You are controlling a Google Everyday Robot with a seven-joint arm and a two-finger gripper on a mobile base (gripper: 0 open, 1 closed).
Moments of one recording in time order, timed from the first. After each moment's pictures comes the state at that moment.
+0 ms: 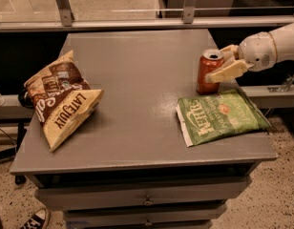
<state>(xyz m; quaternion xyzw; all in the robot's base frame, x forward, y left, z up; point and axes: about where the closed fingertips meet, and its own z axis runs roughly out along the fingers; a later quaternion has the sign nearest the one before) 0.611 -0.191 0.885 -0.57 0.64 0.34 0.39</state>
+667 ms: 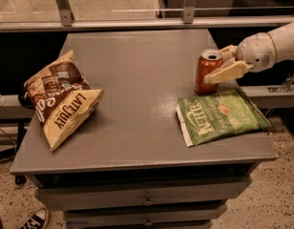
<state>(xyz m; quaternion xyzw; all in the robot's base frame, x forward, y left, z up) 0.602 -0.186 0.886 -0.58 0.63 0.36 0.38</state>
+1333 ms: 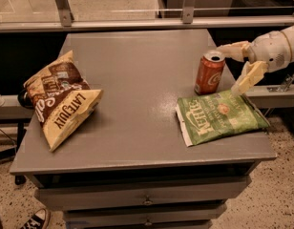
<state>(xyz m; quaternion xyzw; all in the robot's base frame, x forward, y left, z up) 0.584 -0.205 0.897 -0.57 0.64 0.35 0.37</state>
